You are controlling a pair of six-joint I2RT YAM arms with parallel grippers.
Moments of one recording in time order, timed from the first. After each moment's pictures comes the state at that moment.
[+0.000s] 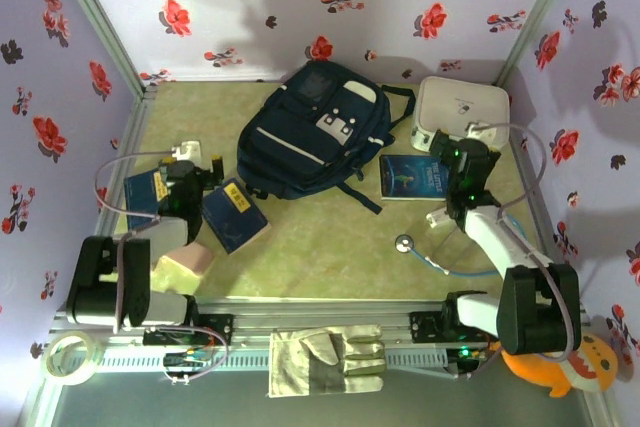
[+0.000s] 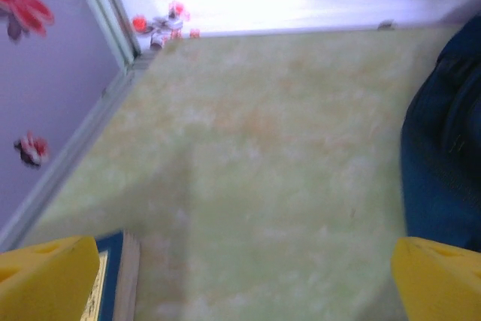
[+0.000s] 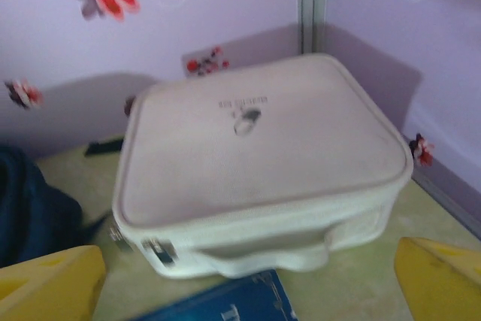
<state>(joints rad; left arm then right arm) -0.14 1.34 0.49 0.54 -0.30 0.03 0.08 1.21 0.68 0.21 0.35 0.28</state>
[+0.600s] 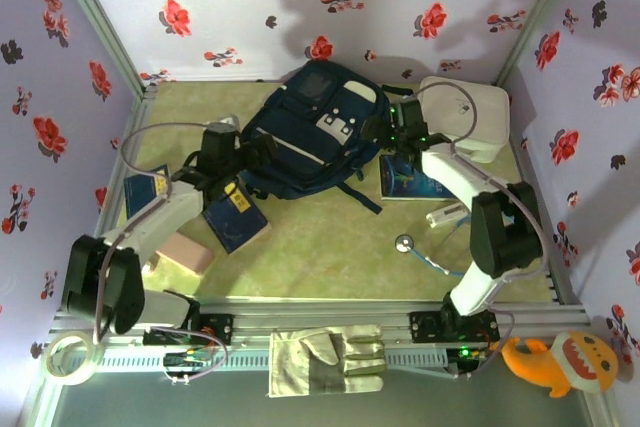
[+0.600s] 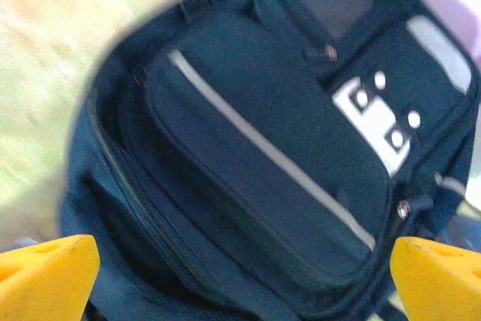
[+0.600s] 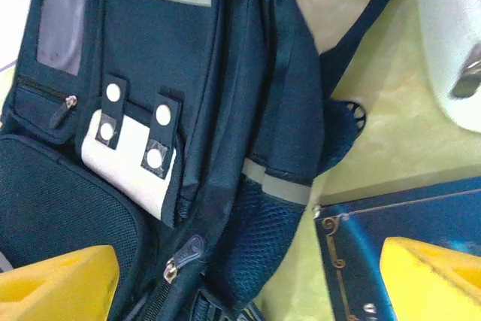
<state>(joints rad) -0.42 1.38 0.92 -0.15 -0.03 -0.64 0.34 1.70 1.21 -0.26 0.03 0.64</state>
